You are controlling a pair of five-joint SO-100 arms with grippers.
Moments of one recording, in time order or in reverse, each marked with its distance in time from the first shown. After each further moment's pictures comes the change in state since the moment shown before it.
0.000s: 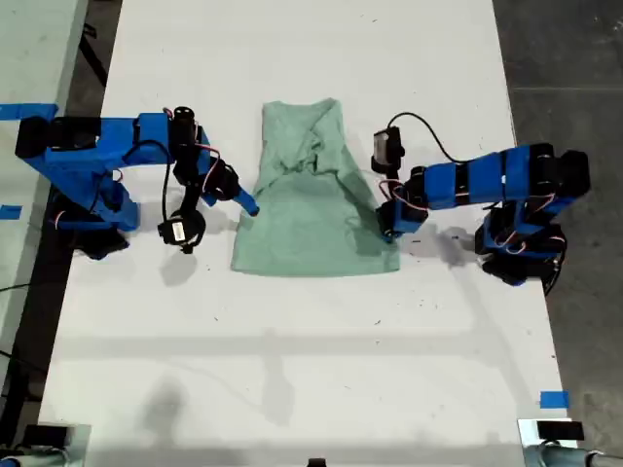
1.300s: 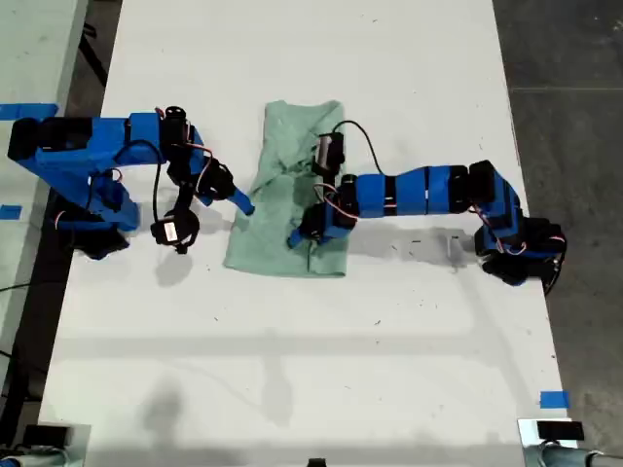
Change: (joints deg) arm 0 0.0 4.5 4.2 -1.1 0.0; arm 1 -3.6 -44.7 -60.5 4.7 12.0
